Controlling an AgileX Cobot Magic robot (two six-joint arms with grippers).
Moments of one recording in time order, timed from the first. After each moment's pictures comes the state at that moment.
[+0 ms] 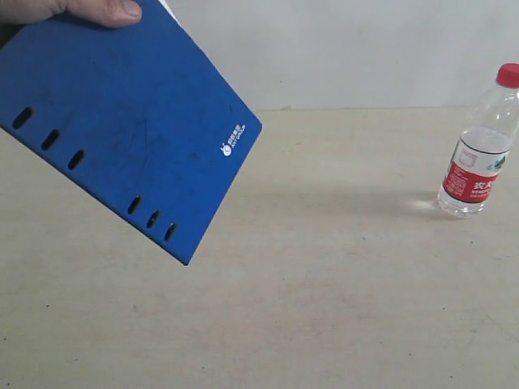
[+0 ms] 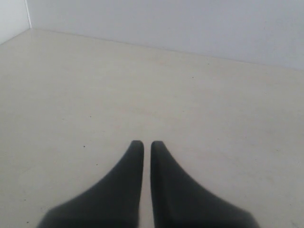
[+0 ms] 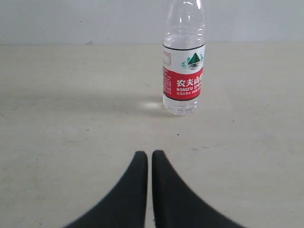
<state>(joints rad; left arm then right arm) -0.01 0.00 0.00 0.02 0.36 -0.10 -0.06 0.00 0.00 0.05 0.36 -0.02</state>
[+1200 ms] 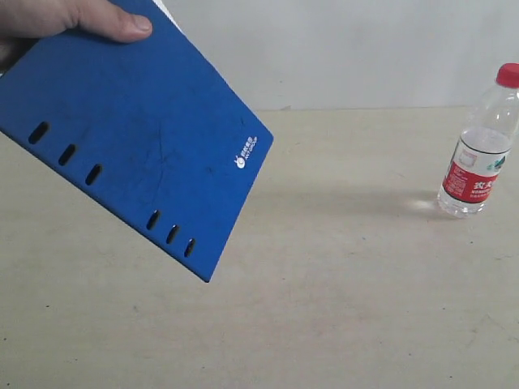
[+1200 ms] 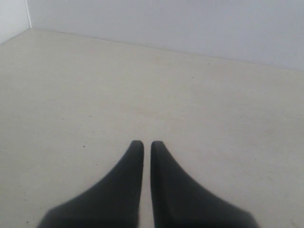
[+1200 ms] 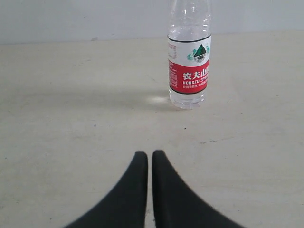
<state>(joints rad) -0.01 0.00 0.00 0.02 0.36 -0.10 -0.04 0.00 0.00 0.05 0.38 0.02</state>
